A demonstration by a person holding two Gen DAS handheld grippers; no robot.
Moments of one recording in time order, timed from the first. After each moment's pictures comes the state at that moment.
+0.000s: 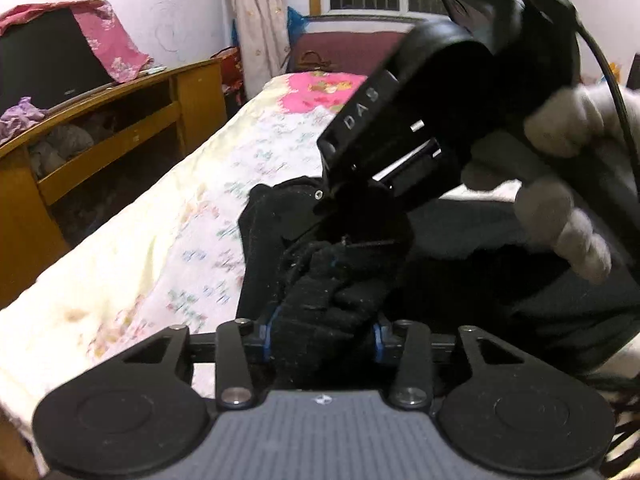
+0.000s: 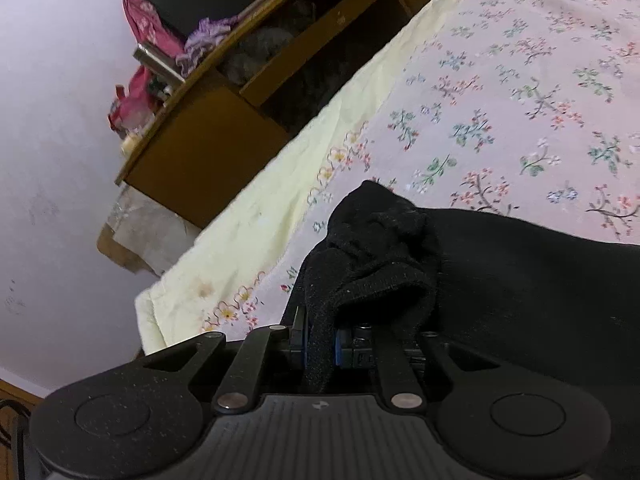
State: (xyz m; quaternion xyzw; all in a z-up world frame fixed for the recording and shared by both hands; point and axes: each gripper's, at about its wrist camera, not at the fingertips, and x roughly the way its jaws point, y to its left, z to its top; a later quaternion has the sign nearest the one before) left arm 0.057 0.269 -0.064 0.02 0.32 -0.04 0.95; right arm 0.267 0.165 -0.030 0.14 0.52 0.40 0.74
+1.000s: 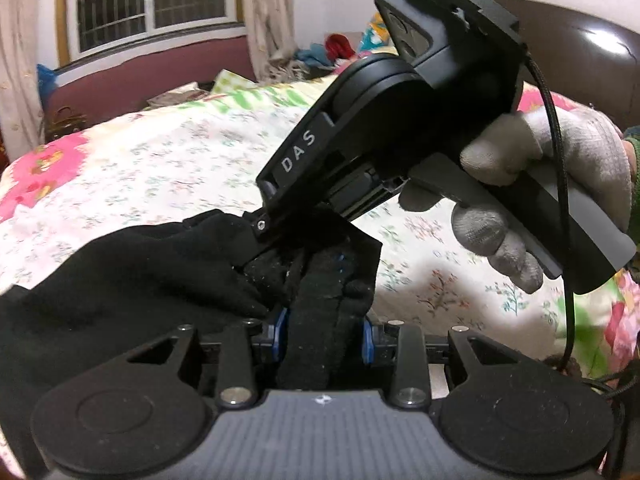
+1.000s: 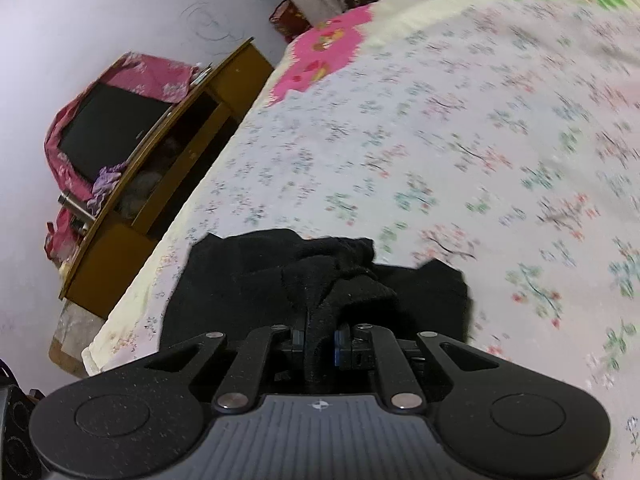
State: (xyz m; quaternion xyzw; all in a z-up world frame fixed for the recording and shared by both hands) left arm 0.082 -0.011 -0.046 0.12 0.31 -0.35 0.87; right arm 0.212 -0.164 -0.036 0.23 0.45 0.21 0.84
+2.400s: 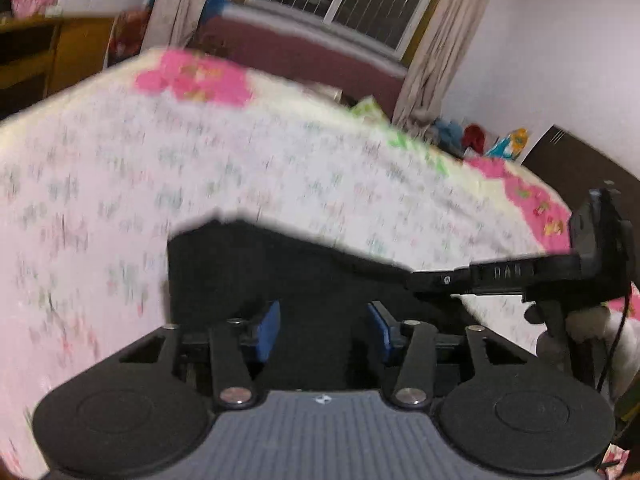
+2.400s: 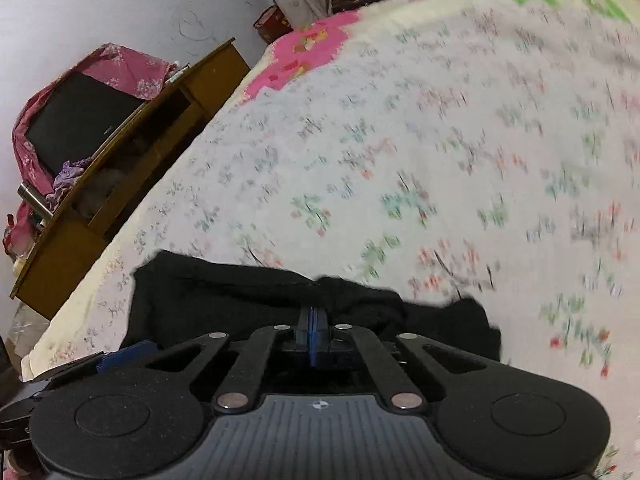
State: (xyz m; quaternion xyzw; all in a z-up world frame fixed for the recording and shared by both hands) left arm 0.125 0.173 -0.052 -0.14 0.30 -0.22 0.92; right arm 0.244 -0.124 -0.055 0.14 0.40 0.19 0.89
